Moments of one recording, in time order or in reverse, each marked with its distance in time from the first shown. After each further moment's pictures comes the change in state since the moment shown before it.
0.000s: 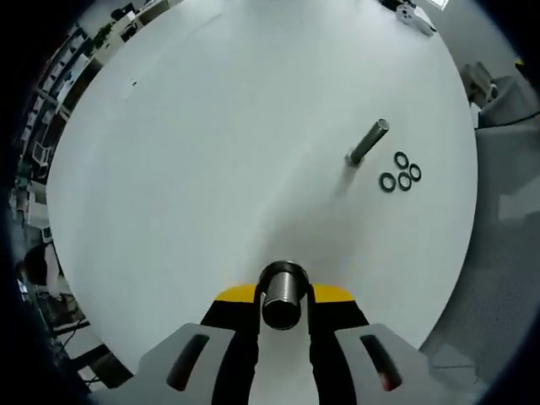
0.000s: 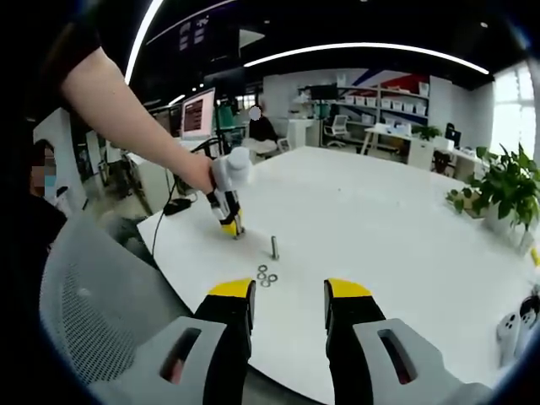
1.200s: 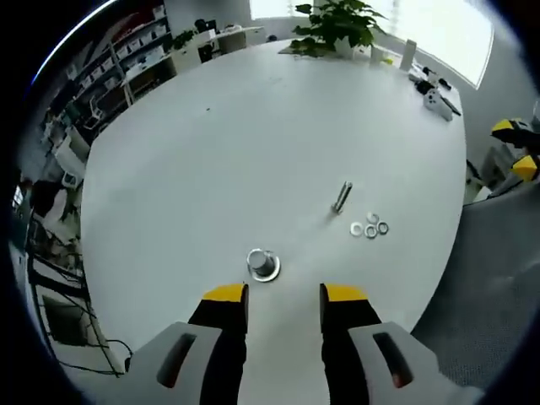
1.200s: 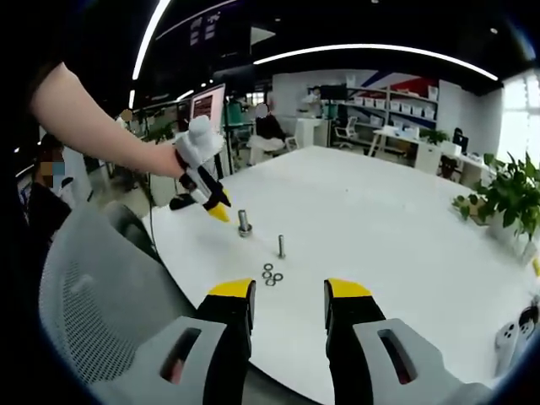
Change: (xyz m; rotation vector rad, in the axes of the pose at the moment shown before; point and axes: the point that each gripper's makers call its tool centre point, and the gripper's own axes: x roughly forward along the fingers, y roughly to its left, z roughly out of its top) left arm -0.072 -0.030 -0.010 -0.310 -0.375 0.105; right arm 0.001 0.008 0.000 -0.041 0.007 0.030
